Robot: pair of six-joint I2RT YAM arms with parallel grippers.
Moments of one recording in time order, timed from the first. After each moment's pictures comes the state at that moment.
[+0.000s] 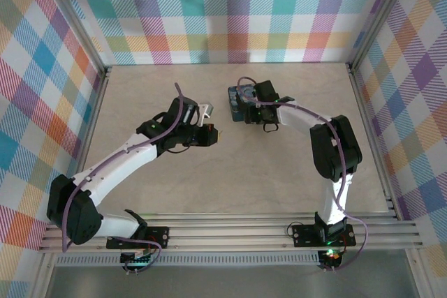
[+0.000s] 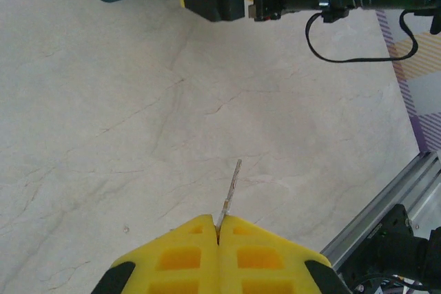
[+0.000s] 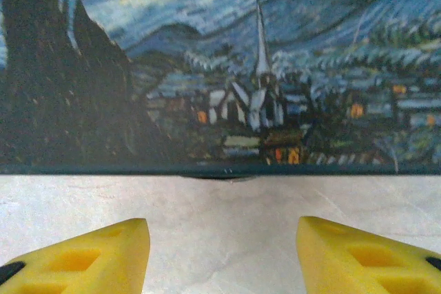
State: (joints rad) left arm -0.61 1.34 1.10 -0.56 0.30 -0.49; right arm 0.46 1.94 1.36 -0.42 0.01 0.32
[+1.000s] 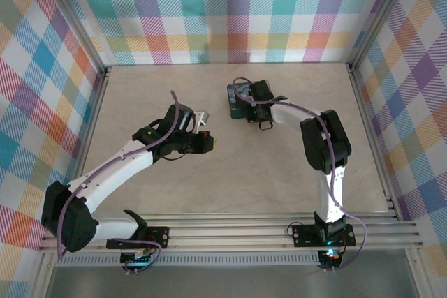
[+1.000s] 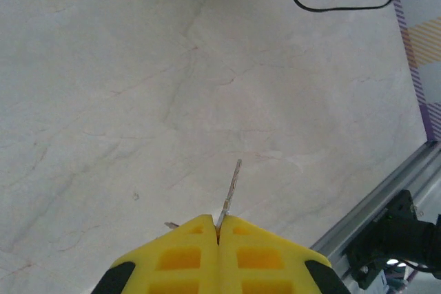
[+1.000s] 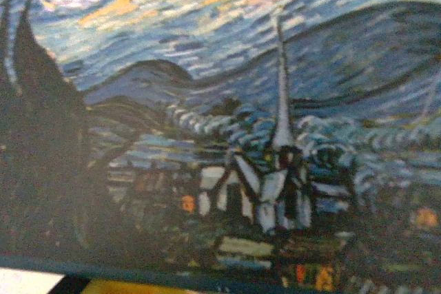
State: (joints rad) left arm -0.60 1.27 1.01 -0.56 0.32 -0.51; right arm 0.46 2.06 1.44 -0.36 0.02 0.30
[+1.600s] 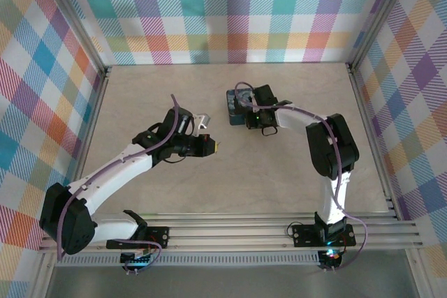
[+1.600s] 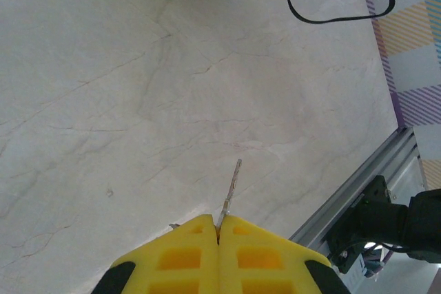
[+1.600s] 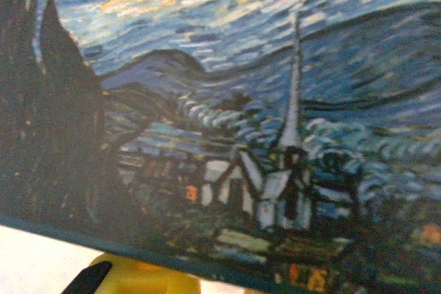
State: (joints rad) left arm -0.60 1.26 0.94 -0.48 0.40 -0.52; right arm 0.46 1.95 1.30 -0.37 -0.11 0.28
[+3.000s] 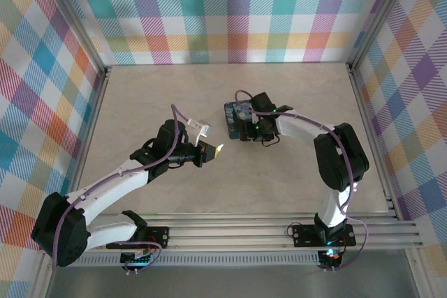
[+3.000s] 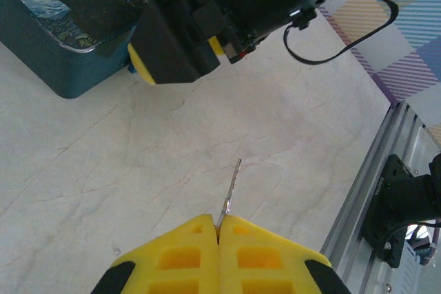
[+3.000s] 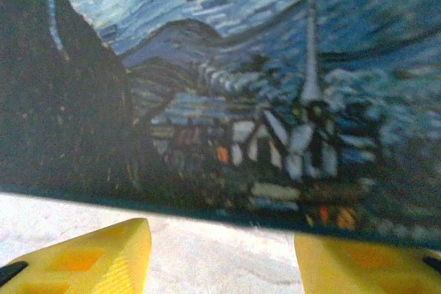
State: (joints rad) left arm -0.60 1.15 0.70 -0.14 0.45 -0.32; right arm 0.53 1.84 1.23 -0.54 -0.13 0.40
